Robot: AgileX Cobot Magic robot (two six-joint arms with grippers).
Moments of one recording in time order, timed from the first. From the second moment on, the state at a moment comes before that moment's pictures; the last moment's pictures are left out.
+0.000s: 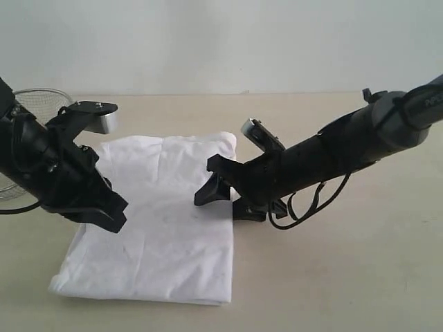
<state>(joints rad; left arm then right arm) -0.32 1.58 -0.92 -0.50 0.82 0.56 0.25 2.15 -1.14 1.46 0.73 -0.89</state>
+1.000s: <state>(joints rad) -0.32 1.54 -0.92 -0.52 0.83 0.56 0.09 2.17 -1.14 1.44 0.85 -0.99</state>
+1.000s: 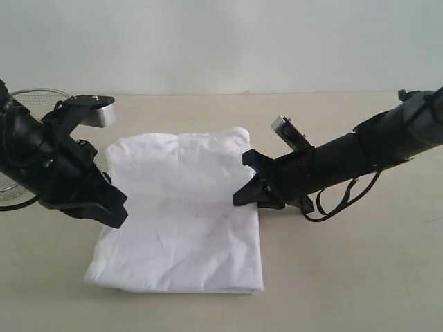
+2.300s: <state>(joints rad) -0.32 1.40 -0.92 -0.53 0.88 0.55 -0.32 2.23 -1.46 0.90 0.97 -0.64</state>
